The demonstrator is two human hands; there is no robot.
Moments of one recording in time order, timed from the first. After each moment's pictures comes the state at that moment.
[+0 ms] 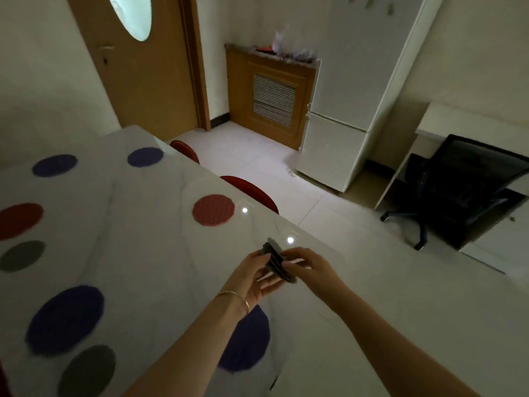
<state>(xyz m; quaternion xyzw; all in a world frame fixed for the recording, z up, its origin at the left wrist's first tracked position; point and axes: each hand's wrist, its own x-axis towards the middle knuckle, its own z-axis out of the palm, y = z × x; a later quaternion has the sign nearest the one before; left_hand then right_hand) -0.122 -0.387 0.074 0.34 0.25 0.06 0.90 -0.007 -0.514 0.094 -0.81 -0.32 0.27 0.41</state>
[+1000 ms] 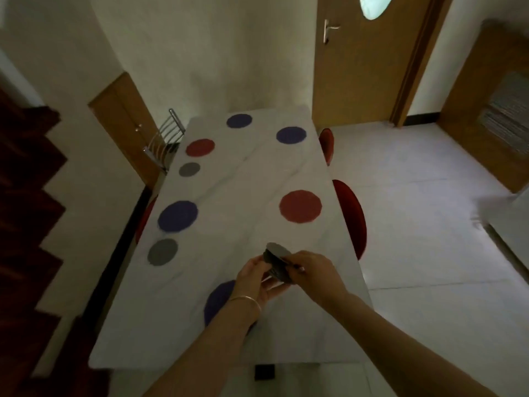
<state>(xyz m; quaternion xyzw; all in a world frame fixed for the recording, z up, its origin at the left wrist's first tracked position) -0.029 -0.434 0.078 0.13 0.52 0.47 0.70 0.119 -0.431 0.094 -0.57 -0.75 0.25 0.22</state>
